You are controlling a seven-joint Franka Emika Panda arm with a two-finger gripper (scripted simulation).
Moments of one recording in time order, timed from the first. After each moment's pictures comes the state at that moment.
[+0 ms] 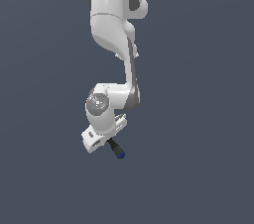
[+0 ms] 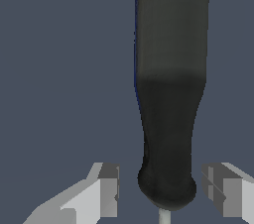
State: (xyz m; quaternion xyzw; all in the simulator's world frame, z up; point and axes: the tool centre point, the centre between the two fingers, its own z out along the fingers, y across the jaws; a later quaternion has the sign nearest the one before) arm 0.082 -0.085 0.015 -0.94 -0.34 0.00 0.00
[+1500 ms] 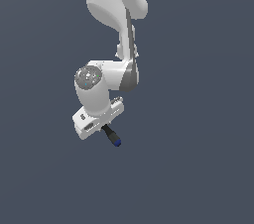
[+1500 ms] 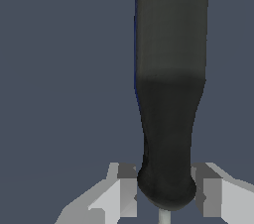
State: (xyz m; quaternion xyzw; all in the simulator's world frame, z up) arm 0.057 -0.098 0.099 -0.94 -0.35 0.00 0.00
